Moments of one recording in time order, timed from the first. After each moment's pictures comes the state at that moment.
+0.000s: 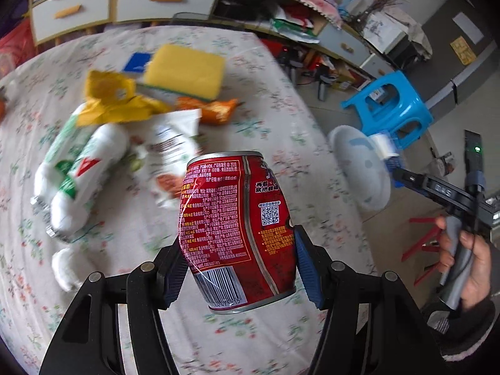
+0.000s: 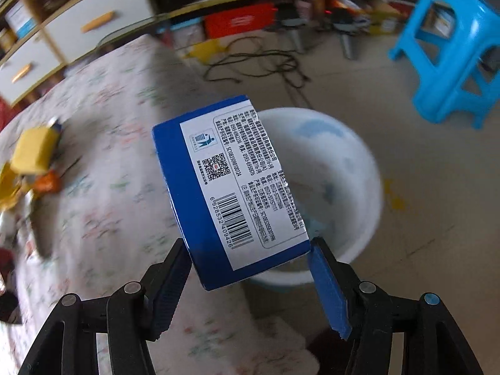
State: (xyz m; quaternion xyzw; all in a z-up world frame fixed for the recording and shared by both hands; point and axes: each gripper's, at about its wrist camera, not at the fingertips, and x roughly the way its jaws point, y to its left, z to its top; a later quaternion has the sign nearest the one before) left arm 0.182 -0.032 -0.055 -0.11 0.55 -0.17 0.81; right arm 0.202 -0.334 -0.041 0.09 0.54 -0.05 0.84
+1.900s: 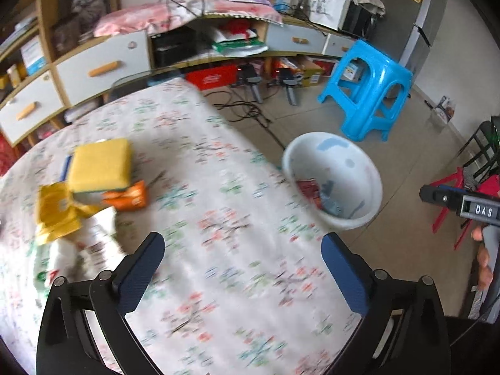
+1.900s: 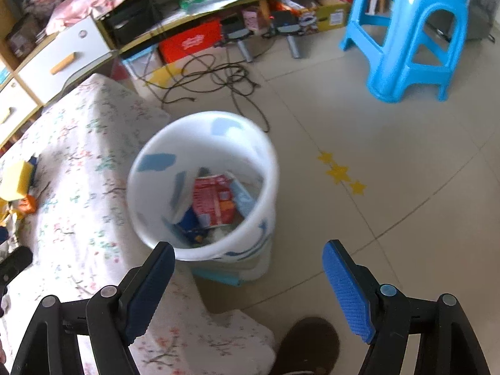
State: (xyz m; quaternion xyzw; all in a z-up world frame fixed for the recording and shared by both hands) left arm 0.198 -0.129 -0.027 0.04 0.47 -0.20 0.86; right arm 0.143 -0.408 -0.018 0.13 0.51 -0.09 0.84
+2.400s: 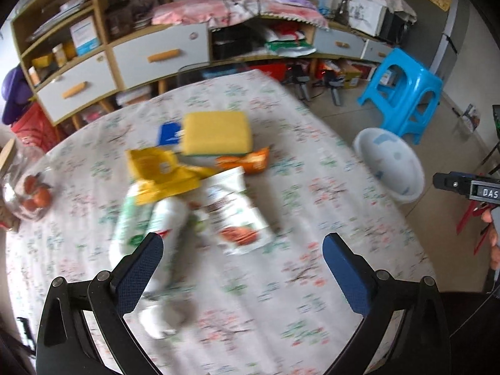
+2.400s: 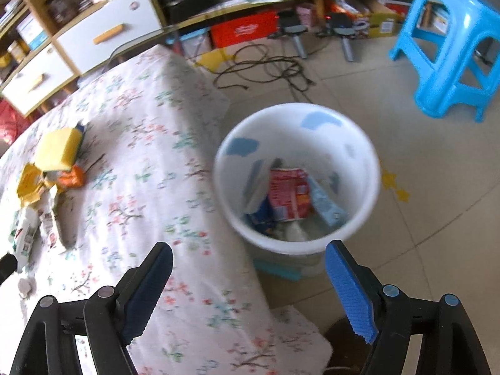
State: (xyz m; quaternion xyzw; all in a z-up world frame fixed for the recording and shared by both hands) left arm 0.187 -0.007 -0.022 0.05 0.48 -0.12 0.87; right arm 0.170 -0.314 -0.020 0.09 0.53 -0.03 0.84
